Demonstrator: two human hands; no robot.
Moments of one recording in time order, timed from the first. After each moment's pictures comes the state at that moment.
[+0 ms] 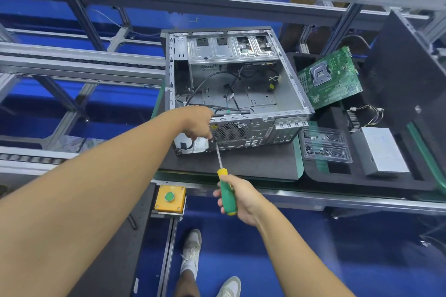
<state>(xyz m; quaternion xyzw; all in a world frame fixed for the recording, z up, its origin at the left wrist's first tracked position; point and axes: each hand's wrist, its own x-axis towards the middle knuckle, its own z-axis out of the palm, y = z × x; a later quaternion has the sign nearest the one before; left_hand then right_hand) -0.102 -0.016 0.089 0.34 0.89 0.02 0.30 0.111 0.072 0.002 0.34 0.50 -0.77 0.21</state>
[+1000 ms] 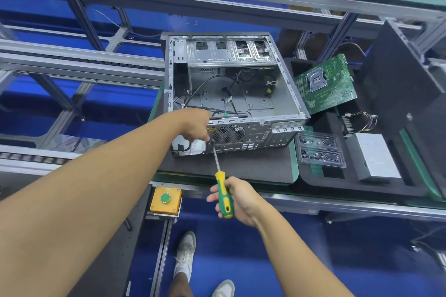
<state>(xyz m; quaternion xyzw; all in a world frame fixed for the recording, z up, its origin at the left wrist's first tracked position) -0.099 -0.016 0.092 0.34 0.89 0.01 0.29 0.111 0.079 0.004 0.33 0.51 -0.75 0.25</state>
